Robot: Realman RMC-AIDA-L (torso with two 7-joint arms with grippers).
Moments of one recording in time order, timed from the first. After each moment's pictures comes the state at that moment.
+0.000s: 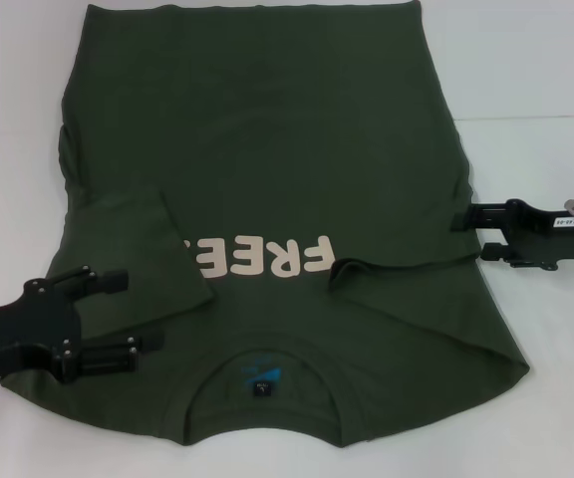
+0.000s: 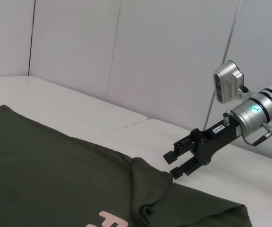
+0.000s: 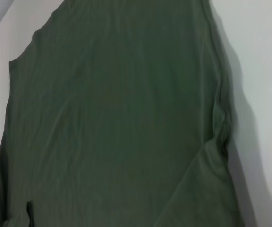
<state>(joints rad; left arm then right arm) -0.39 -2.16 0.45 0.90 2.12 1.76 -1.35 0.69 1.96 -0.69 -0.46 -2.22 -1.08 2.58</state>
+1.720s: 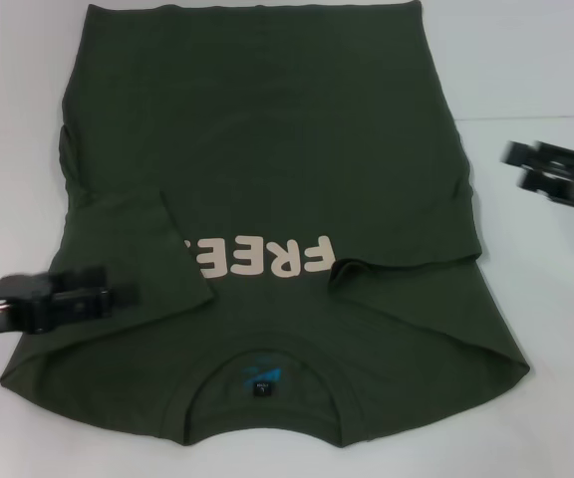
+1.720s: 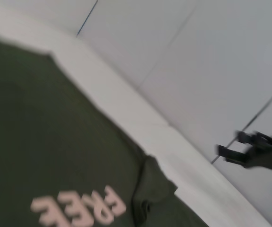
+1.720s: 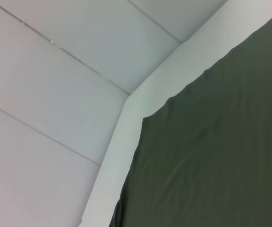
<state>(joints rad) -0.44 -2.09 0.42 0.88 2.14 1.77 -1.85 0.51 1.94 -0.56 -0.55 -1.85 -1.39 2.15</state>
